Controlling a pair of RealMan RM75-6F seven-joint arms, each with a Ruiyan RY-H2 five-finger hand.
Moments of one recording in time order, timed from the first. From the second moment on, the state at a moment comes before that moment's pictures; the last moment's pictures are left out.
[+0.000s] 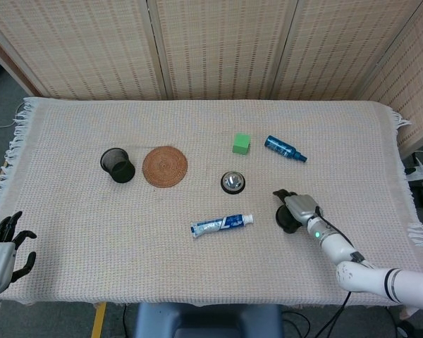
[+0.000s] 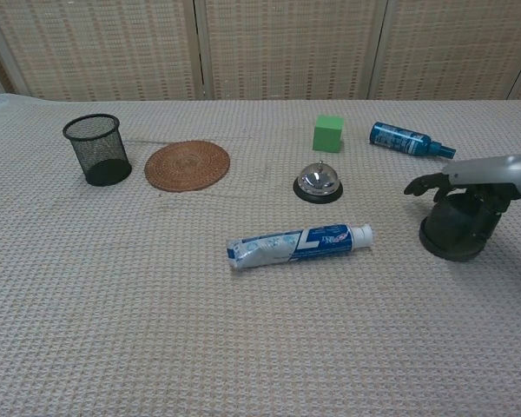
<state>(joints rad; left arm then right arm) -0.08 -1.07 -0.03 -1.74 1.39 1.43 0.23 0.85 -1.28 0.01 -1.54 -0.66 0.65 -0.35</state>
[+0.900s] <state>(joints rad) -0.08 -1.07 -0.03 -1.74 1.39 1.43 0.22 0.85 -1.33 -0.04 -1.51 -0.60 0.77 -0.39</state>
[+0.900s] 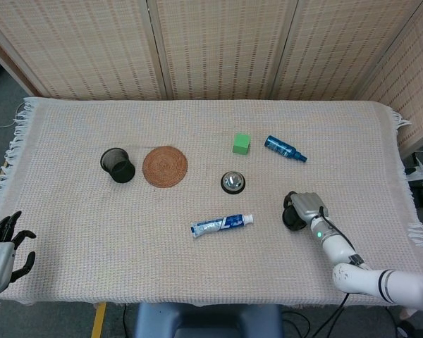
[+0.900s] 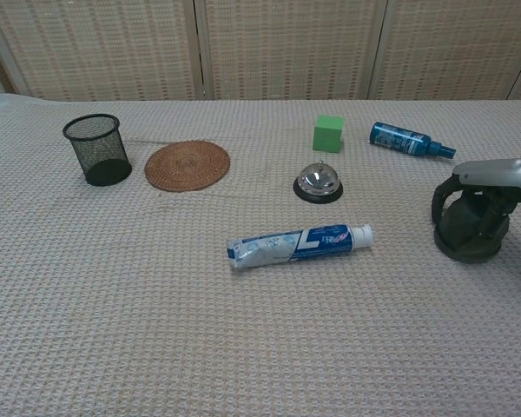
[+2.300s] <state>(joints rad) -0.09 -1.07 -0.03 -1.74 1.38 1.42 0.22 0.59 -1.28 0.13 -1.61 -0.95 1.11 -0.28</state>
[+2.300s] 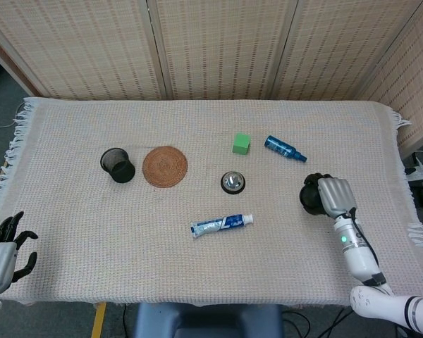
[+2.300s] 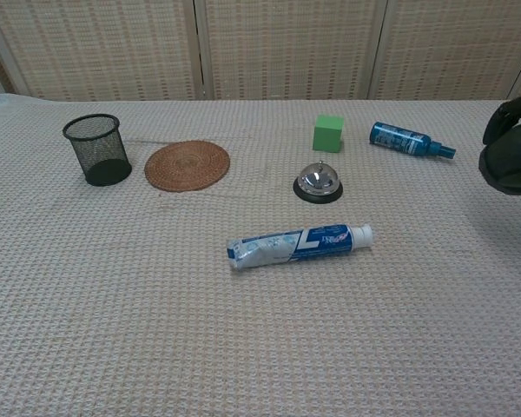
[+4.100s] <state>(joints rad) -0.09 -1.07 -0.03 -1.75 1.37 1.41 0.22 0.77 -1.21 0.03 -1.58 -0.63 0.67 -0.34</state>
